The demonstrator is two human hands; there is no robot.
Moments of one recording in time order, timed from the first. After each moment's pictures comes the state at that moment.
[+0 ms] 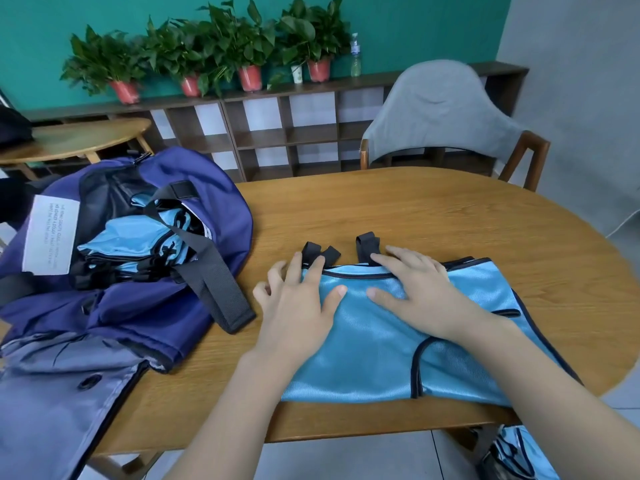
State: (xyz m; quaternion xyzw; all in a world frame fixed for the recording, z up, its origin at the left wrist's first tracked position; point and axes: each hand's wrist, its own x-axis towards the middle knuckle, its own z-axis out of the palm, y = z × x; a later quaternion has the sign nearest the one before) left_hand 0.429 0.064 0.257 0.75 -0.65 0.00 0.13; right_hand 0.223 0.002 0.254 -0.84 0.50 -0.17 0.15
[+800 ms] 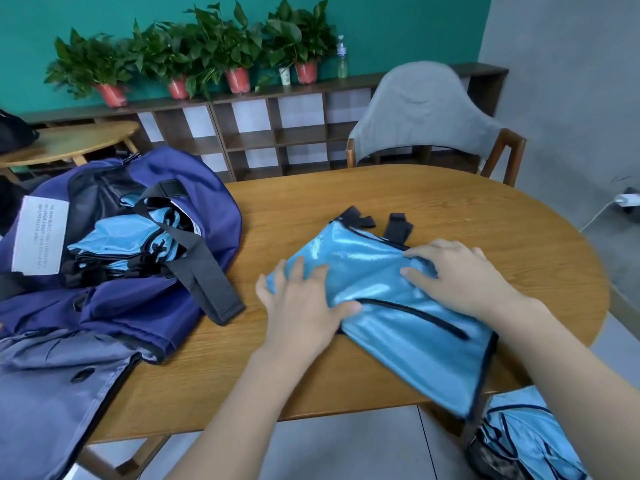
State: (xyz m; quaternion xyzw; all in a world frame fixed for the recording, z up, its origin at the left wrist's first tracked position) left_hand 0.398 0.078 0.270 0.75 -0.65 -0.05 0.12; right_hand 0.163 0.004 0.275 -0.81 0.58 -0.11 0.07
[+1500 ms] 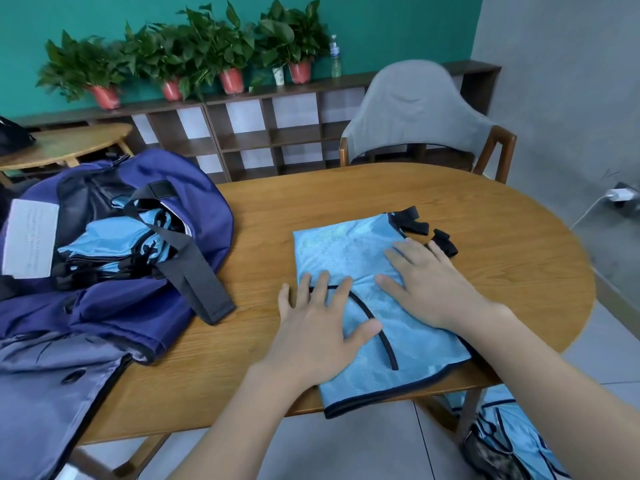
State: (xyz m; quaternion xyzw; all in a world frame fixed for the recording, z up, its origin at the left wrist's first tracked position) left_hand 0.385 0.094 0.245 0.66 -0.75 -0.05 0.04; right_hand 0.179 0.011 0.251 -0.84 0.54 -0.08 0.05
